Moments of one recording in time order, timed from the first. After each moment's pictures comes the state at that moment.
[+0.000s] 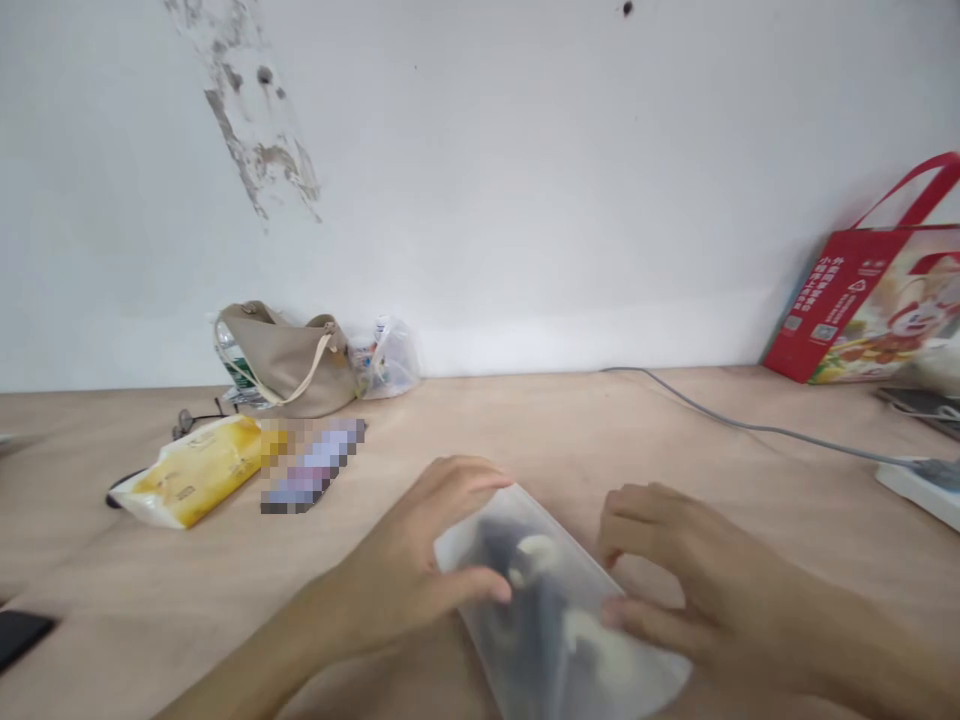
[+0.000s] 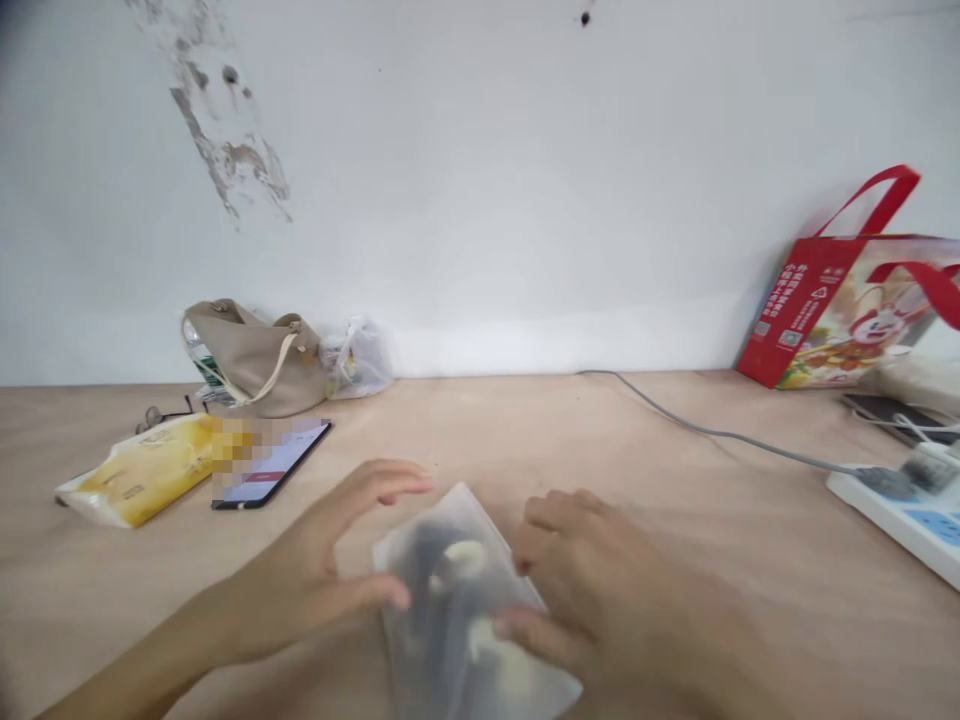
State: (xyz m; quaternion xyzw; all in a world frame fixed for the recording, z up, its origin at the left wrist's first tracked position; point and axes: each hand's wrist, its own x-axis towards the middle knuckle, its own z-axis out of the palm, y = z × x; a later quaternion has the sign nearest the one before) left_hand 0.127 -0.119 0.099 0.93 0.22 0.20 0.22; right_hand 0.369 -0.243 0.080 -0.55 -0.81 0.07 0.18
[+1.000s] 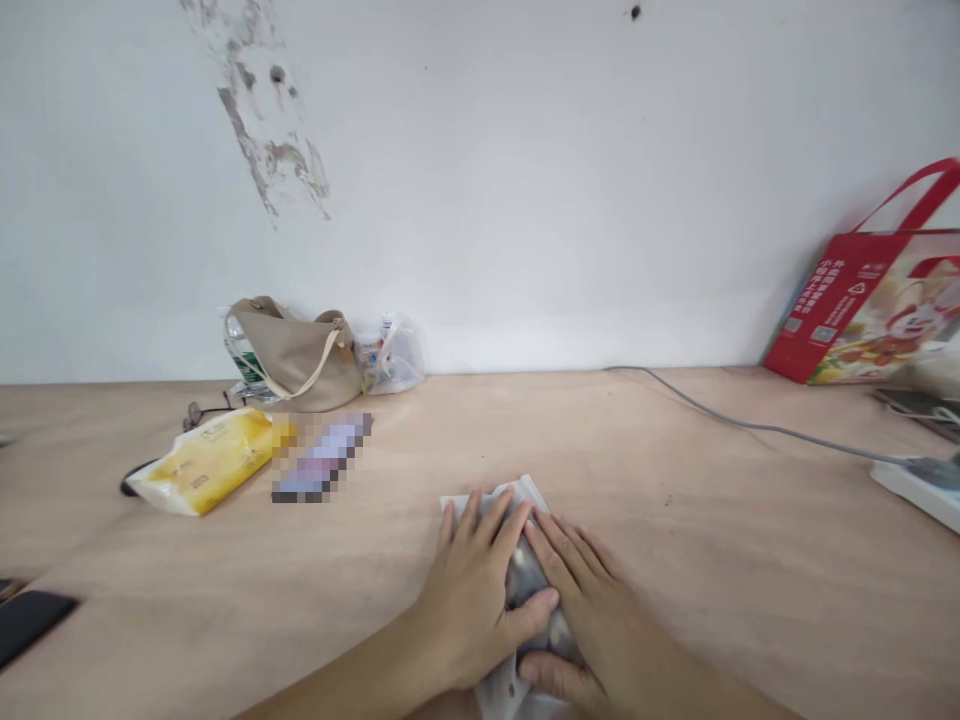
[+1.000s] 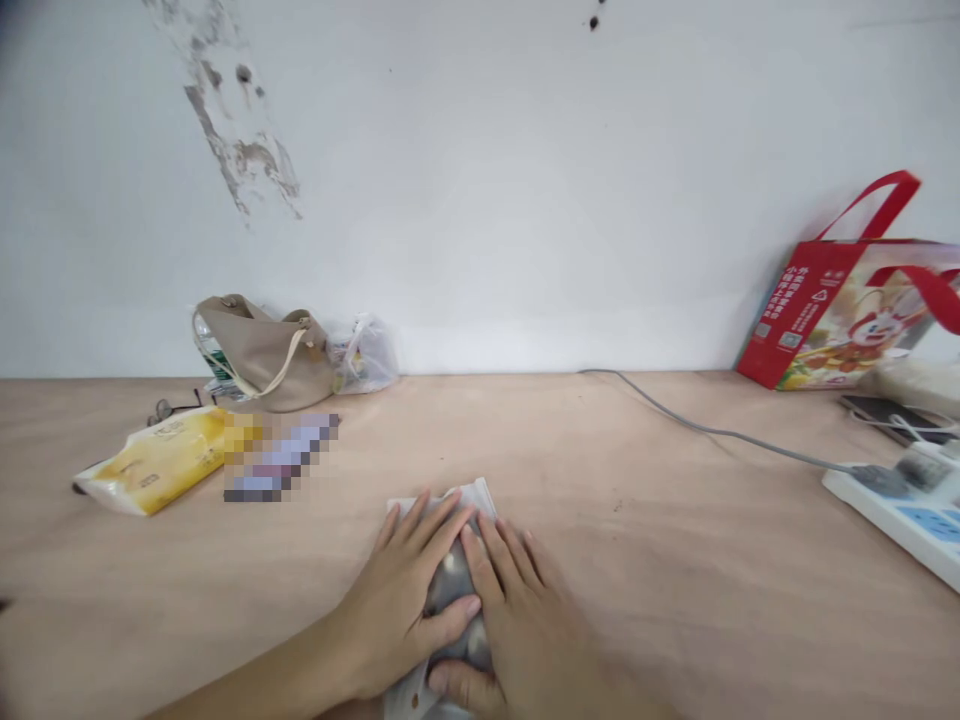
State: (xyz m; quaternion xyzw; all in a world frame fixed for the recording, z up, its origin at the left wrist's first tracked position) left_hand 0.149 -0.143 0.027 0.94 0.33 0.06 0.12; right_hand 0.313 -0.225 -0.012 -0.58 -0.79 0.11 0.17
